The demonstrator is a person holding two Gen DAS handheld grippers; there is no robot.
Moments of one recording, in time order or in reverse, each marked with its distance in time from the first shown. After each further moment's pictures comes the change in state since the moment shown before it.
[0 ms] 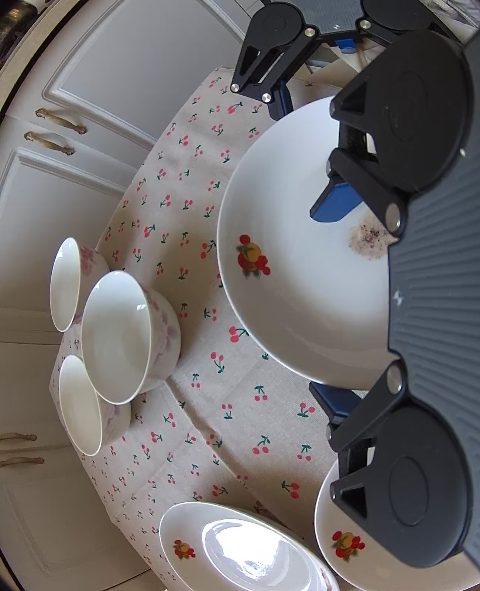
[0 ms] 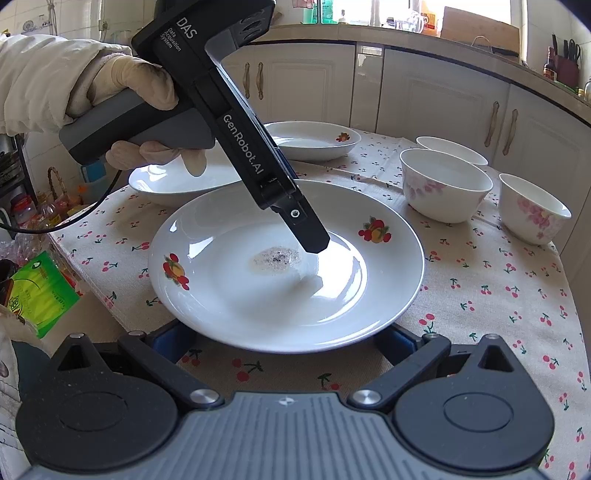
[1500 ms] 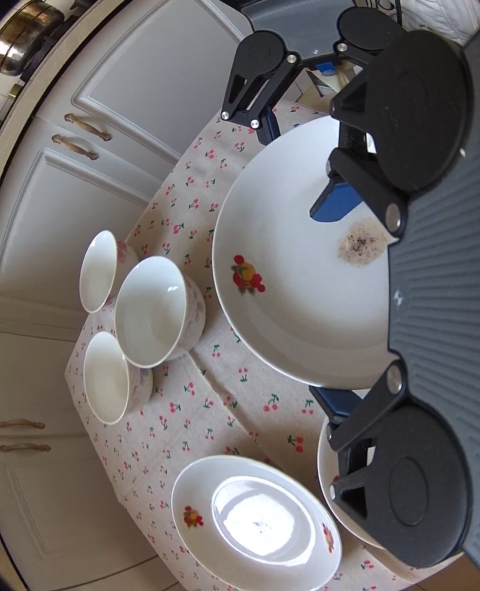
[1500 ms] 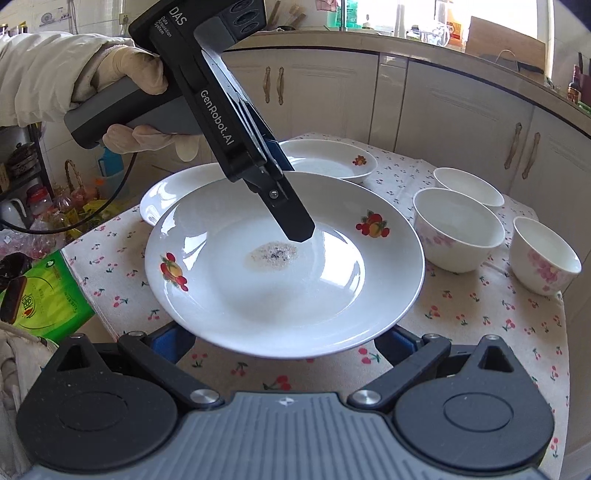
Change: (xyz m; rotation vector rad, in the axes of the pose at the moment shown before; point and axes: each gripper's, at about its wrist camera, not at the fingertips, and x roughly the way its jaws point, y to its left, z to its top) left arm -0.052 0.032 0.007 -0.041 -0.018 -0.040; right arm -0.001 -0.004 0.048 -0.063 0.015 0.067
